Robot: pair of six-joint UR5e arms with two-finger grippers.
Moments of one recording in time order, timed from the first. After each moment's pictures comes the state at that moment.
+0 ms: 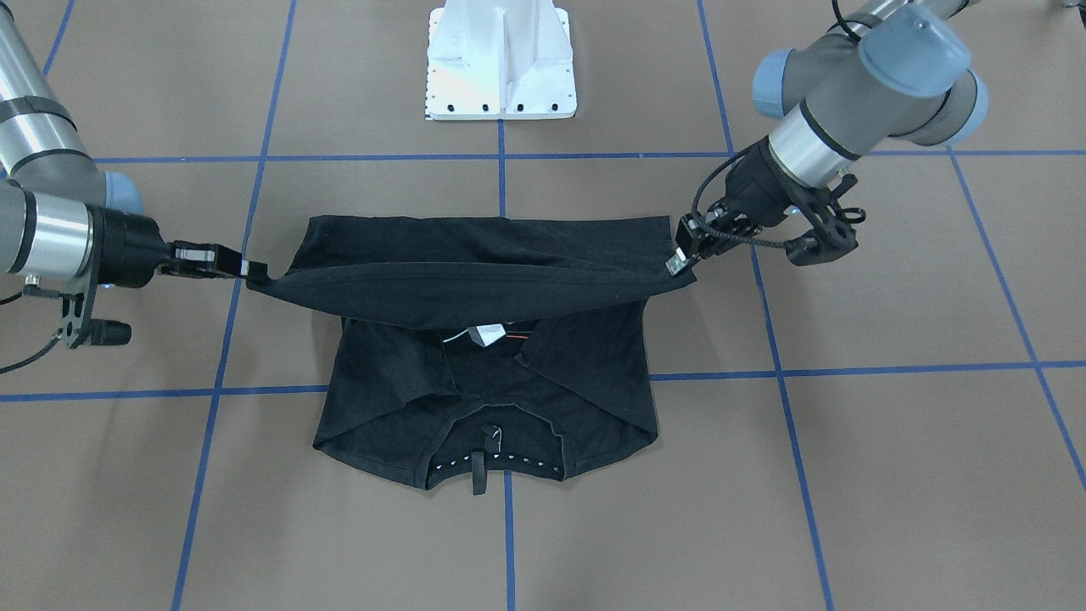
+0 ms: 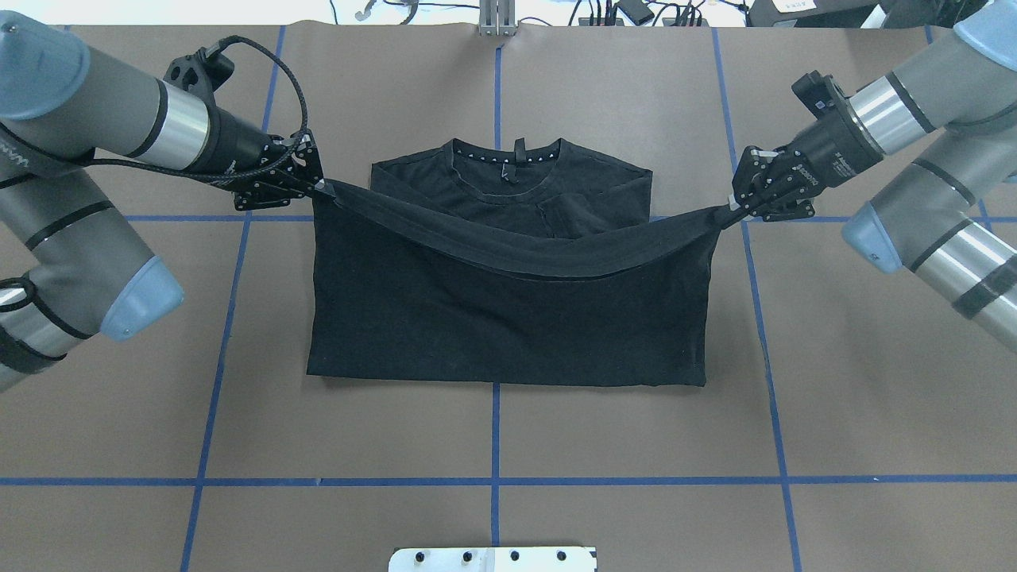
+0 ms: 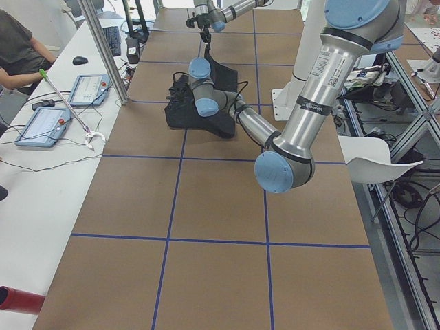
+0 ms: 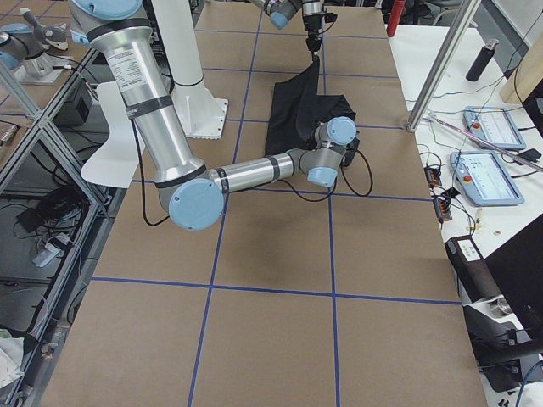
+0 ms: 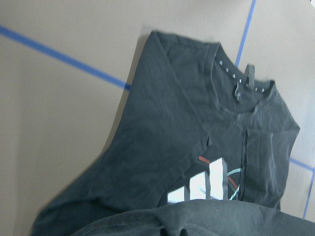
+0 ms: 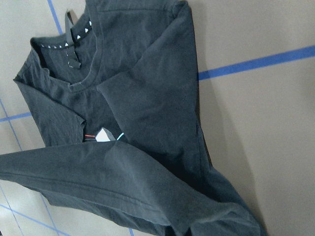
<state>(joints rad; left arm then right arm) -0.88 -2.01 -1.69 -2.22 -2.21 -1.63 1.04 -1.15 1.34 -0.54 2.76 1.55</state>
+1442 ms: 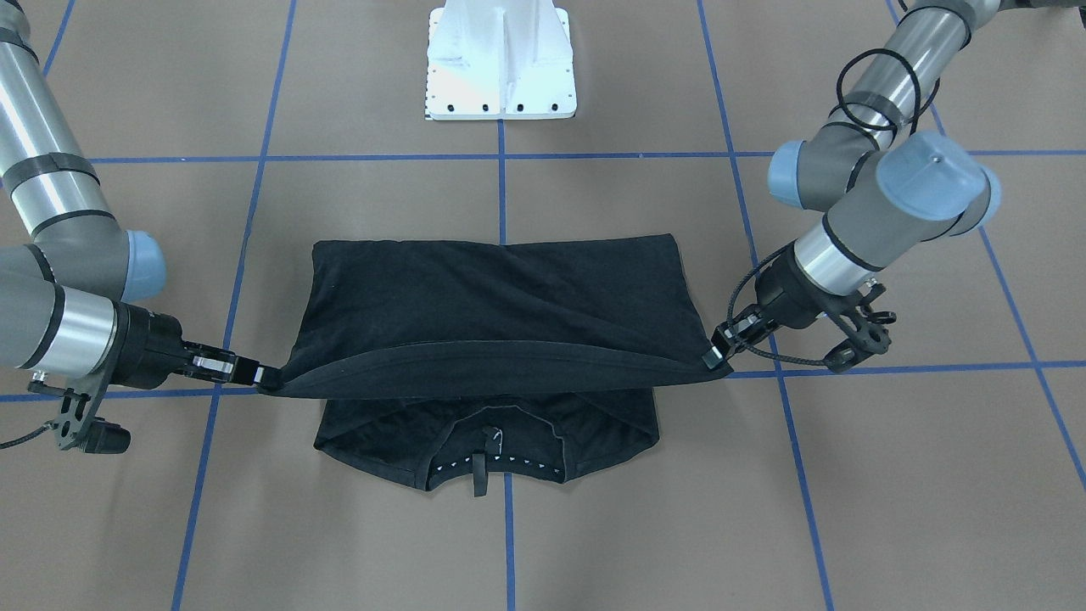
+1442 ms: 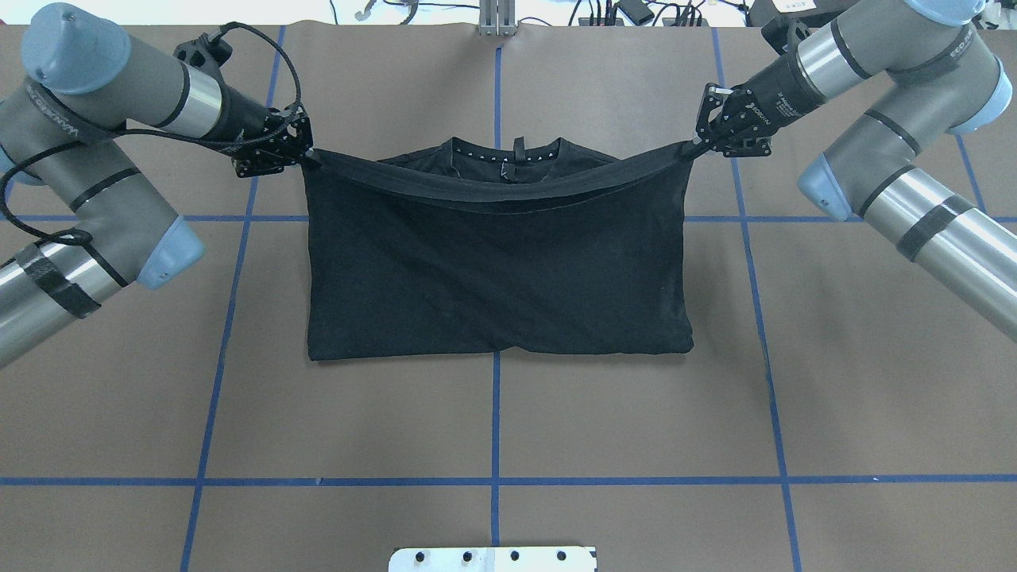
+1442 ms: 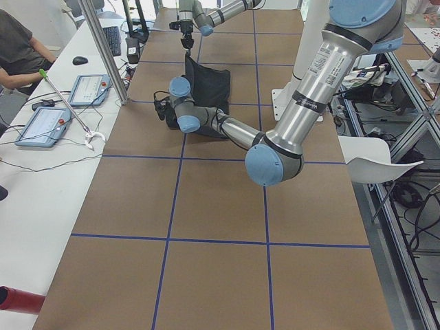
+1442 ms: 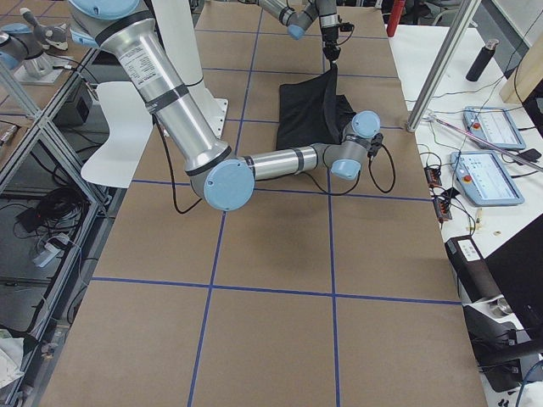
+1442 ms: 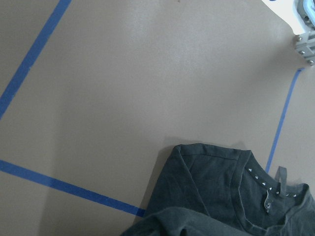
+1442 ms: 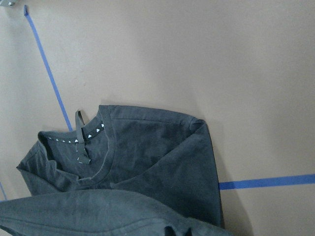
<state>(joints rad) -0.90 -2.10 -1.39 -2.35 -2.17 -1.63 1.05 -0.98 1.12 -0.56 2.60 1.55</state>
